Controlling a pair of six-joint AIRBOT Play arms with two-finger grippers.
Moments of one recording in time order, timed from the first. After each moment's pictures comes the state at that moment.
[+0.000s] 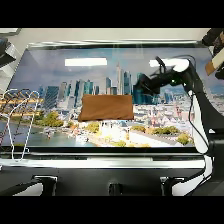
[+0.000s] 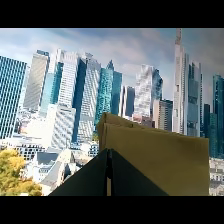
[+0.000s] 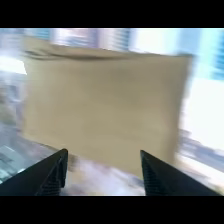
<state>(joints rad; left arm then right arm) 0.13 -1.30 1.96 1.25 -1.47 -1.75 0.01 -1.78 1.71 -0.85 1.33 1.52</state>
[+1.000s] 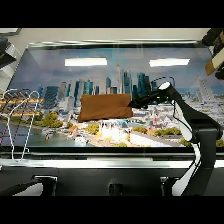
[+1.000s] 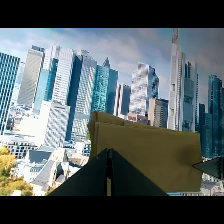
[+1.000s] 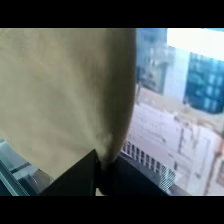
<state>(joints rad) 0.13 -1.30 1.96 1.23 -1.47 -1.78 0.05 -2.00 1.58 -0.66 1.24 1.25</state>
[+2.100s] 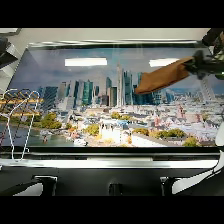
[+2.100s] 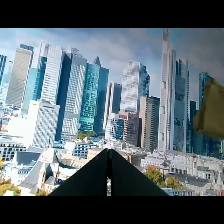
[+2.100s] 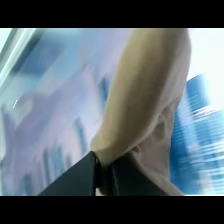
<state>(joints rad) 0.13 -1.30 1.96 1.20 -1.47 -1.78 -0.43 -1.83 1.95 -0.69 1.16 1.60</state>
